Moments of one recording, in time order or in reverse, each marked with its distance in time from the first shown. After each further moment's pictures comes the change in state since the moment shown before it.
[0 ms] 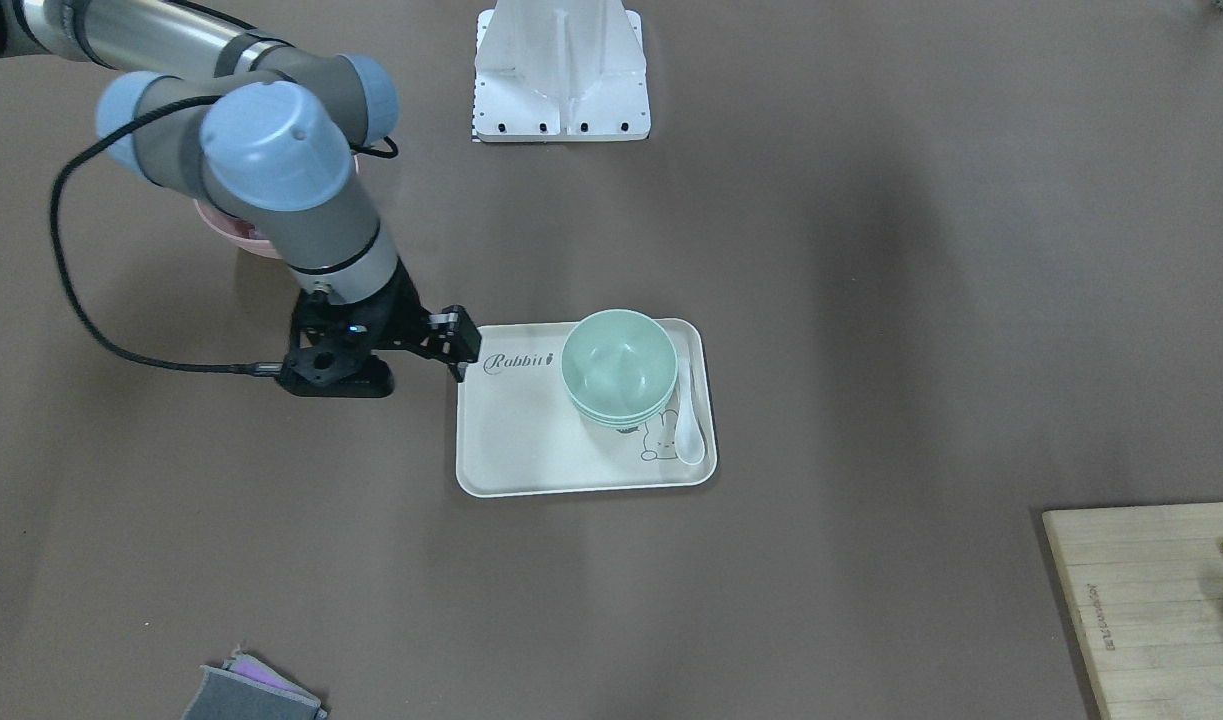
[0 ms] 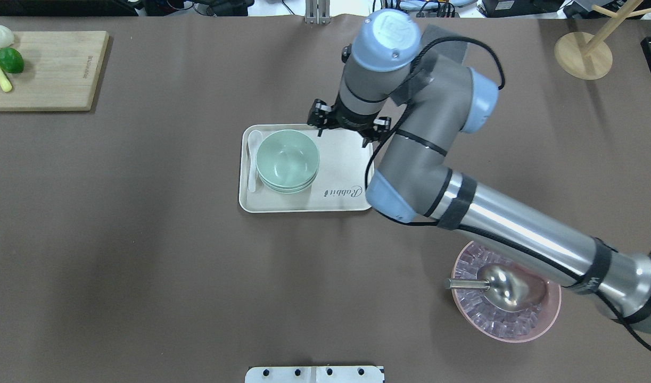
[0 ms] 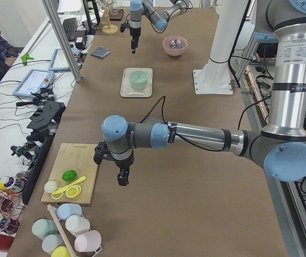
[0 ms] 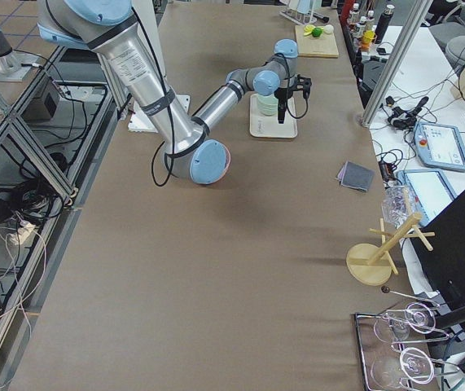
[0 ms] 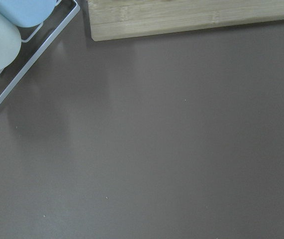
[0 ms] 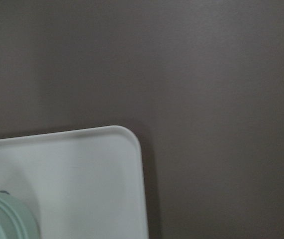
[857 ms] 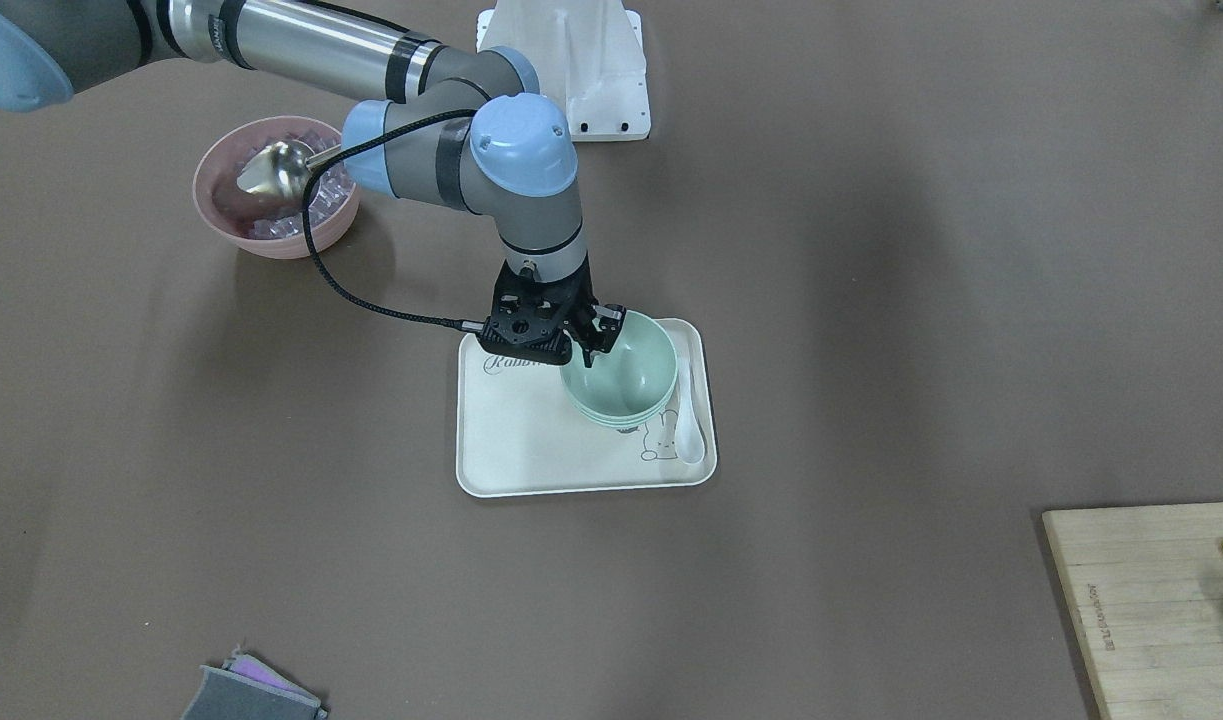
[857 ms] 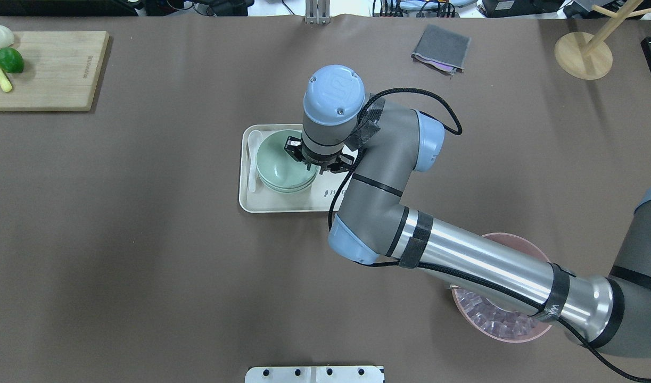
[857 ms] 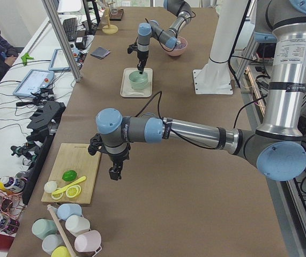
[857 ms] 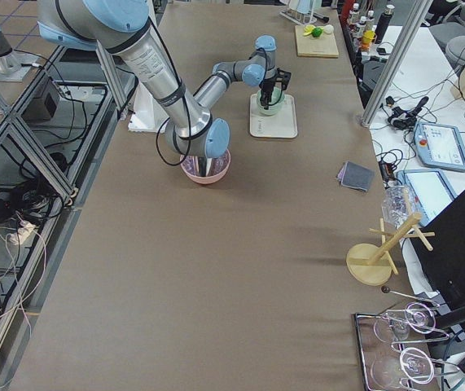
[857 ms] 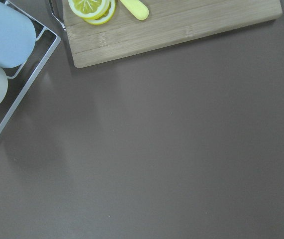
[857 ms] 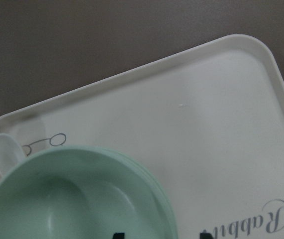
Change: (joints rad) left arm 0.000 -0.042 0.005 0.010 0.000 0.116; right arm -0.265 0.241 -0.275 0.173 -0.202 0.457
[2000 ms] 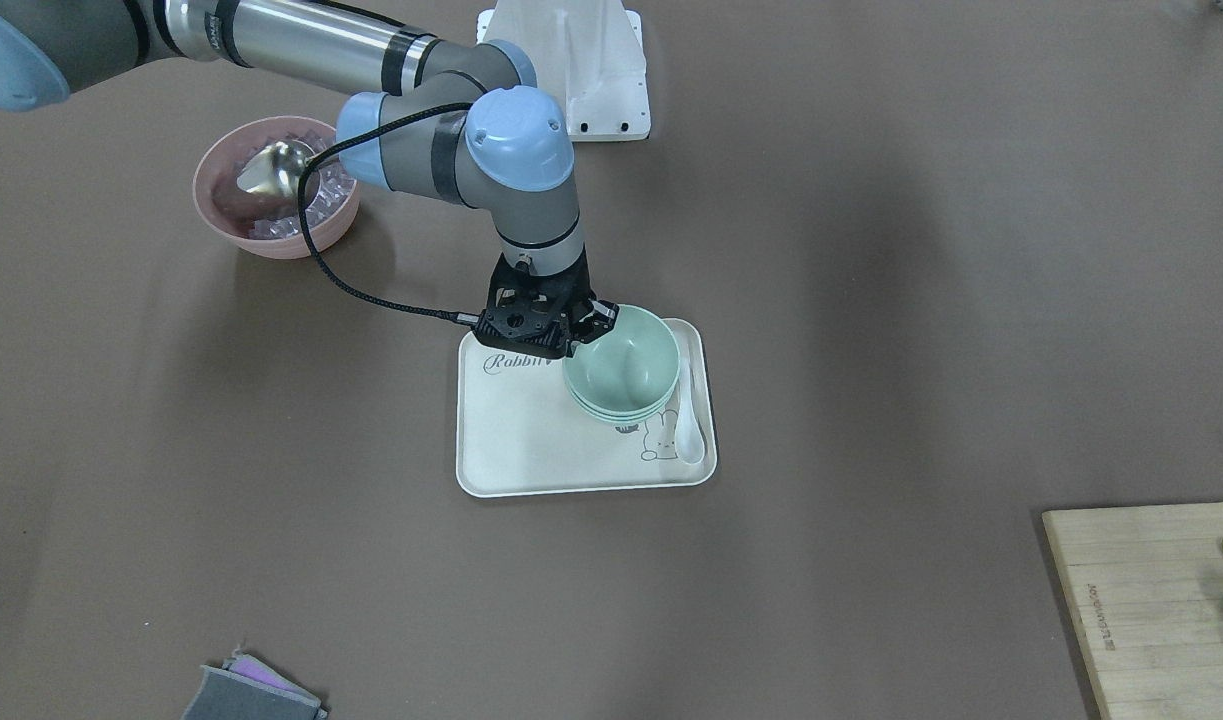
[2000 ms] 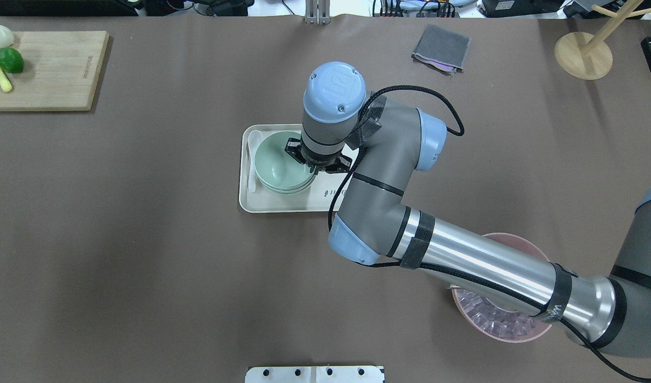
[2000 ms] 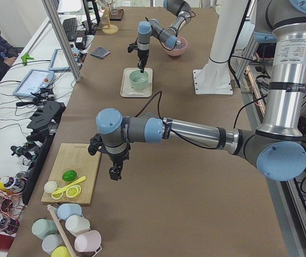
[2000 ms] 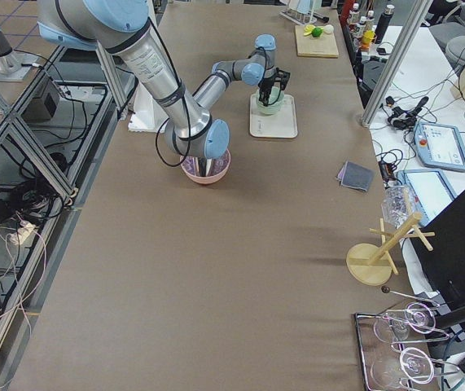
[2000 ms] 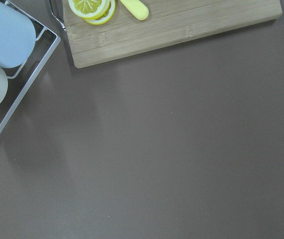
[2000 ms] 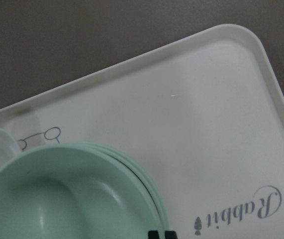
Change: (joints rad) left arm 0.000 -0.007 -0.001 0.001 0.002 0.002; right arm 0.000 -0.010 0.023 -0.023 0.021 0.026
